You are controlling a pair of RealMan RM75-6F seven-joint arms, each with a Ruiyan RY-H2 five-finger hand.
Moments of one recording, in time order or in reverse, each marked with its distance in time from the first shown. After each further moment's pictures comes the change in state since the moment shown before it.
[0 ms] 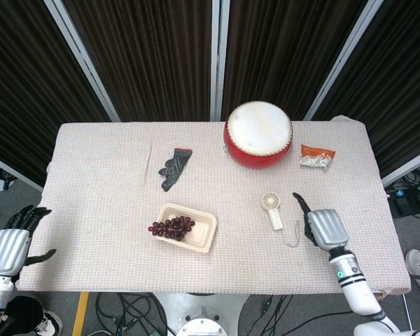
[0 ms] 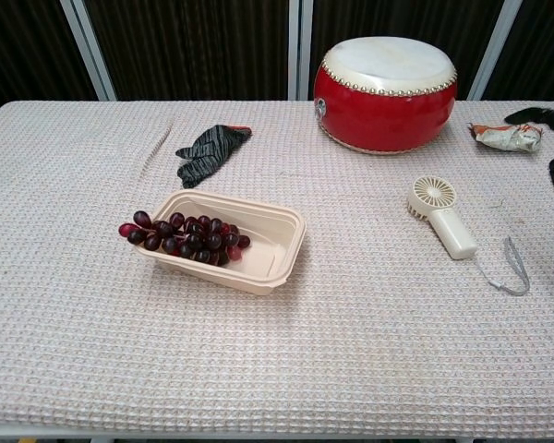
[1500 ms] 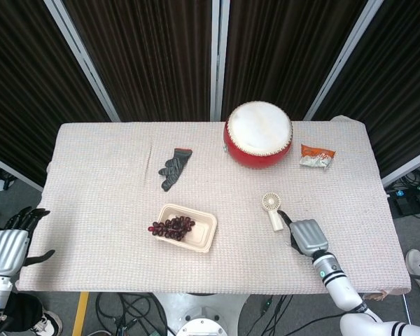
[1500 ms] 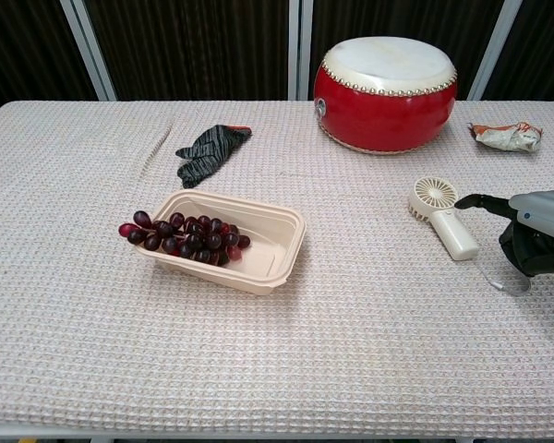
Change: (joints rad) left arm 0.001 -0.008 0.002 0.027 -0.018 -0.010 -0.016; right arm 0.056 -0.127 0.023 0.099 0.155 -0.281 -0.161
